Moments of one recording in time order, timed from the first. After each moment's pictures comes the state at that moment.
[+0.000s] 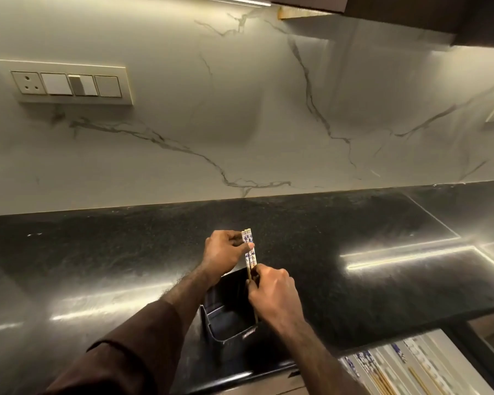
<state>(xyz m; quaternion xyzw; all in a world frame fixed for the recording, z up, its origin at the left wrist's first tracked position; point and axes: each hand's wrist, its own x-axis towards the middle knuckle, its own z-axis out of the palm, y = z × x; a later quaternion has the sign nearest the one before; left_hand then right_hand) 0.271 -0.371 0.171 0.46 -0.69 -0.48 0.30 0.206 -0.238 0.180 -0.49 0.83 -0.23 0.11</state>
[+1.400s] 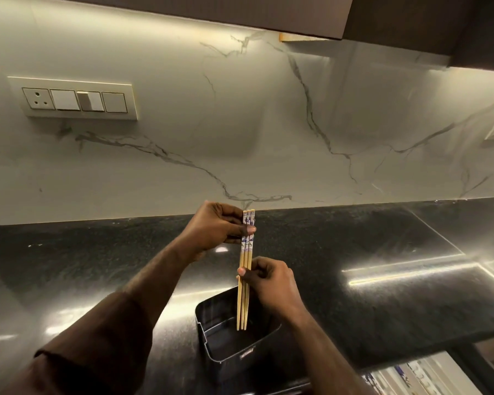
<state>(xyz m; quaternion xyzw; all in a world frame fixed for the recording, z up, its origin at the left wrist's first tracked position) 0.299 -0.384 0.275 0.29 -0.67 -0.62 0.28 0.181 -0.259 0.201 -0.46 0.70 -0.46 0.30</state>
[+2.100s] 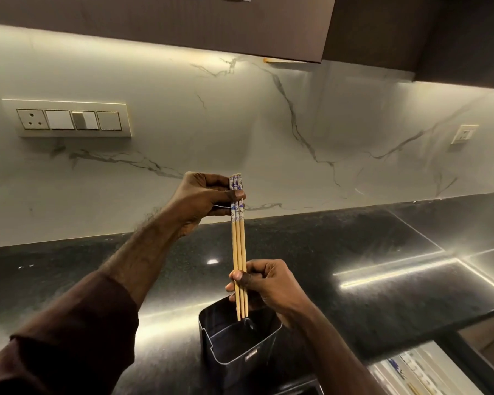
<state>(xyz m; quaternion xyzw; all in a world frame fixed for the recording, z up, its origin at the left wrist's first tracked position) 0.320 -0.392 0.342 0.23 -0.64 -0.65 0.35 0.200 -0.236 0.241 -0.44 0.57 -0.51 0.47</state>
